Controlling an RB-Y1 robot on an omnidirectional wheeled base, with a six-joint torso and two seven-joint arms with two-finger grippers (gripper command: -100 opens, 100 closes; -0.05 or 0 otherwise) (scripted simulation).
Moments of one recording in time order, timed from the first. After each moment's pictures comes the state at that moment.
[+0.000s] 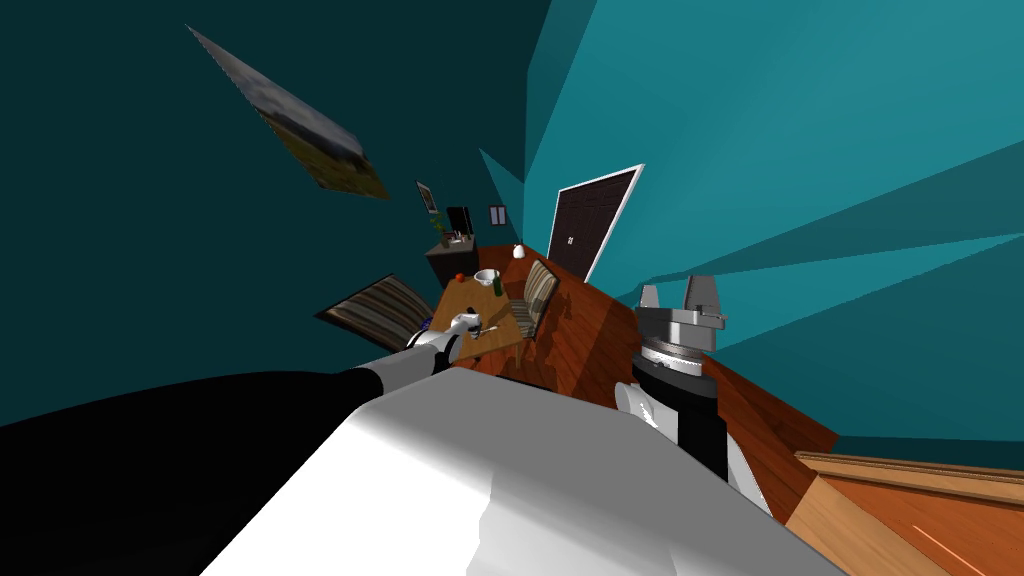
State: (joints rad) left arm -0.60 0.31 0.18 -0.42 0.16 0.78 -0.13; right arm 0.49 -0.03 -0.06 -2.40 0.07 -0.47 -0.04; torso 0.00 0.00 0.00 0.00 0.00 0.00
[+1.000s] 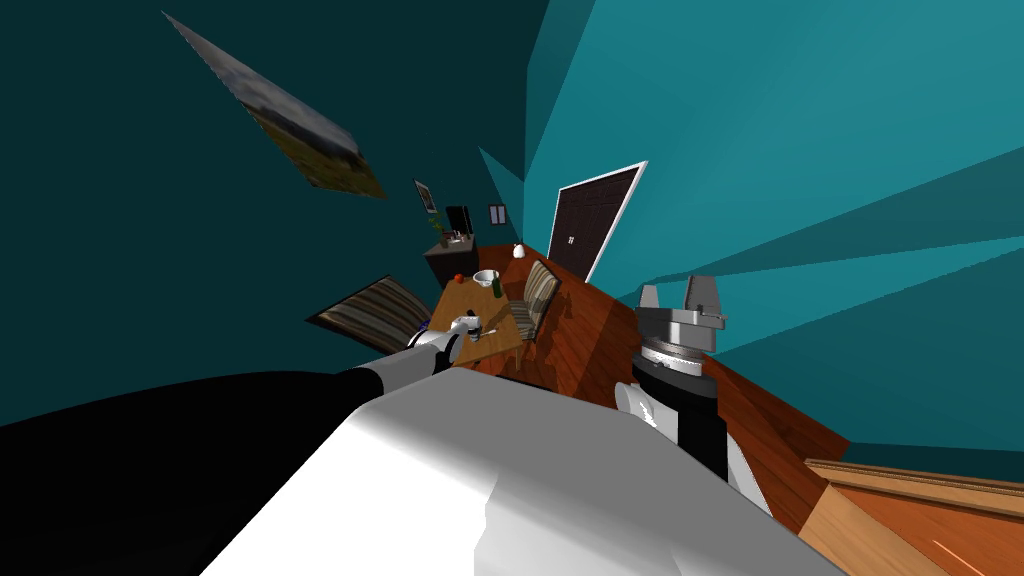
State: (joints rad) left arm -0.60 0.30 0.19 -0.35 0.17 0.76 -0.13; right arm 0.49 -0.03 -0.06 -2.40 0.07 -0.47 -0.04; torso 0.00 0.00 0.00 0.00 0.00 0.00
